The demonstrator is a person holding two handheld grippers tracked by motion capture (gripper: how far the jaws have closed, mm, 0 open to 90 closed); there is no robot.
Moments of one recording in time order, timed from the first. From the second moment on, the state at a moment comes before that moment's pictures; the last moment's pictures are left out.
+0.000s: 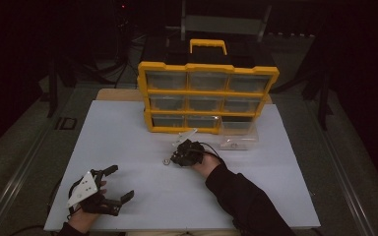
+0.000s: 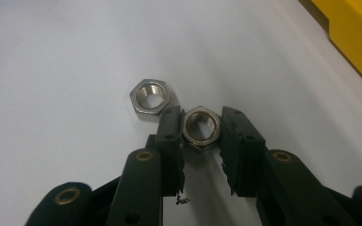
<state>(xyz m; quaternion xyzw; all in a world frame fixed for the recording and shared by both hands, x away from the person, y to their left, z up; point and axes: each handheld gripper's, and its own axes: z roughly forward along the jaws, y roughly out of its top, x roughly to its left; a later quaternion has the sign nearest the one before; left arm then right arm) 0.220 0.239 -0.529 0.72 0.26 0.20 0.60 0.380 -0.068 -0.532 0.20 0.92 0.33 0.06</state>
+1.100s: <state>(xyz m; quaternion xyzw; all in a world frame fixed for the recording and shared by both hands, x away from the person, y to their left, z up) 0.221 0.238 -0.530 0.73 0.27 0.20 0.60 0.381 -0.124 -0.441 0.21 0.90 0.37 0.11</state>
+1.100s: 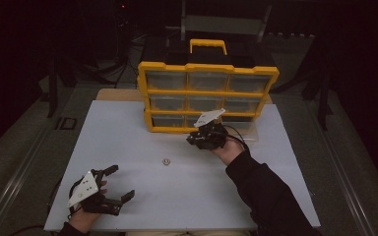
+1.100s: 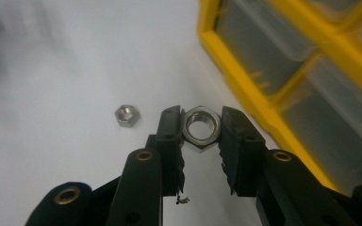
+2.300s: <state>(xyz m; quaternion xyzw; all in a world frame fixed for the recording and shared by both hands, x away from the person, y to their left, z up) 0.221 0.237 -0.530 0.73 0.27 0.20 0.60 0.392 -0.248 -0.417 0.32 0.86 0.35 0.18</state>
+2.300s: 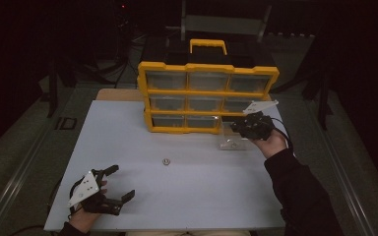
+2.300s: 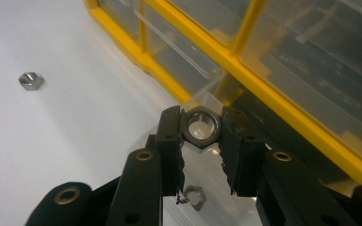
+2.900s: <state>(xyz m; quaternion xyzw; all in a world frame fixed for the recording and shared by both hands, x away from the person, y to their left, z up) 0.221 0.238 -0.530 0.73 0.27 0.20 0.60 0.415 -0.256 -0.453 0.40 0.85 0.31 0.15</state>
